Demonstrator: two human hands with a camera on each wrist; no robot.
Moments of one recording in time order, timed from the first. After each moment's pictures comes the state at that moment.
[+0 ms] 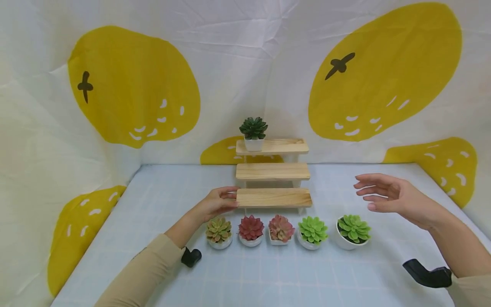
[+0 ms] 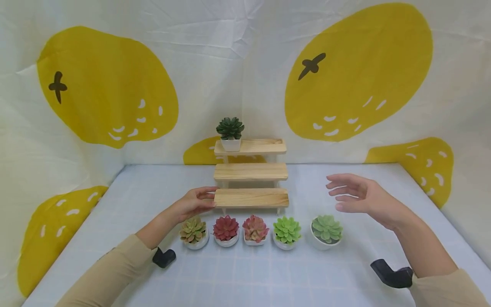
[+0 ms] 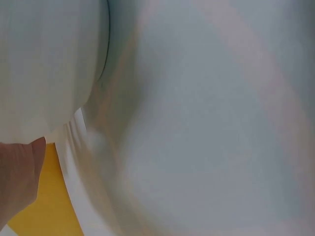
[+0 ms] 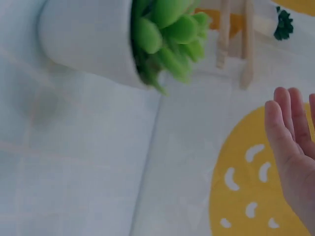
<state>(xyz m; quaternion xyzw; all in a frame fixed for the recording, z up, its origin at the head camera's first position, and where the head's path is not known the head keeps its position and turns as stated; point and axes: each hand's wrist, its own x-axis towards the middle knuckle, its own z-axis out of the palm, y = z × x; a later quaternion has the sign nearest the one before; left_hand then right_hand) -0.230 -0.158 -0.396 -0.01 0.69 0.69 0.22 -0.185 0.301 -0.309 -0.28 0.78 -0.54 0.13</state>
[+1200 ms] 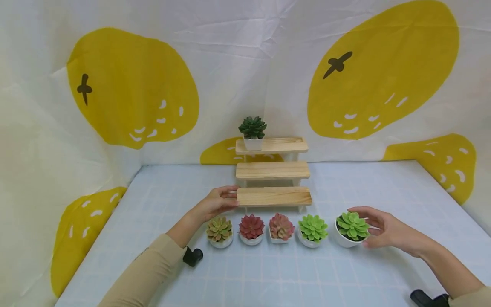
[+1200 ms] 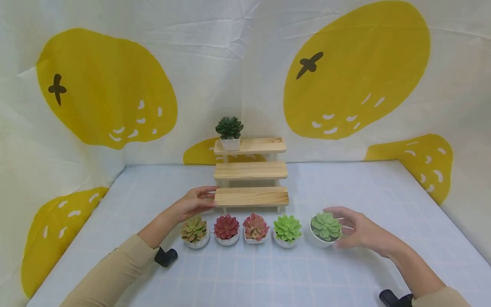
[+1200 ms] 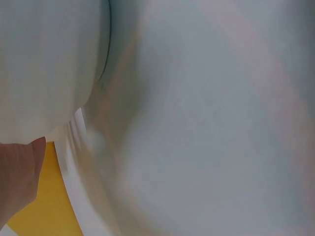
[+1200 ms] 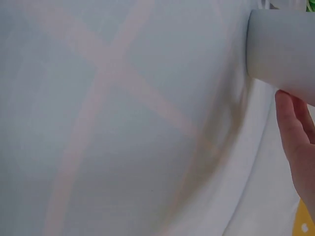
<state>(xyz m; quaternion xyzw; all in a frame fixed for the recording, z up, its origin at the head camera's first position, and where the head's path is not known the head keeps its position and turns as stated) -0.229 -0.156 -0.395 -0.01 0.69 0.69 0.22 -0.163 0.309 -0.381 -0.18 0.83 -0.48 0.22</state>
